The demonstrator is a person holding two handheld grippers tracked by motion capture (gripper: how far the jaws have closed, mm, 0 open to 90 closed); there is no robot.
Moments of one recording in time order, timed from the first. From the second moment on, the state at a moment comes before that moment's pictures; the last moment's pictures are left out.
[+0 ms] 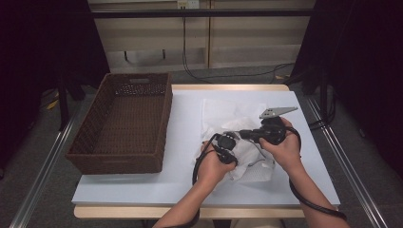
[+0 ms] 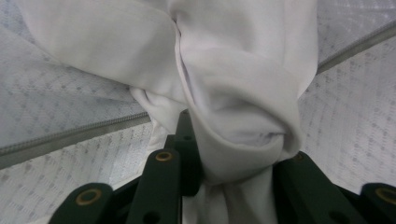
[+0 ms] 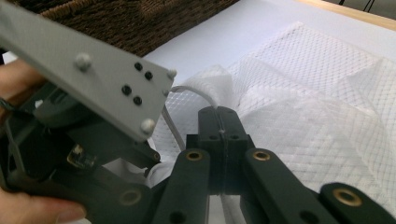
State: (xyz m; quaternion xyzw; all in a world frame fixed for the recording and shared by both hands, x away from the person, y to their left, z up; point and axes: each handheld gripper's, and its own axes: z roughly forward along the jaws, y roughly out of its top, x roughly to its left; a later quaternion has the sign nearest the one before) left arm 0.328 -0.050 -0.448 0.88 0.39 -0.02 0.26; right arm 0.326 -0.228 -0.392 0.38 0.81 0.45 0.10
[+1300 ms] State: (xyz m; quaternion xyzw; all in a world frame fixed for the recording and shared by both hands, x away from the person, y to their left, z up) left arm 0.345 -0.027 -0.411 0.84 0.44 -0.01 0.33; right arm 0.324 -0.226 -0.386 0.37 0.80 0.46 0.11
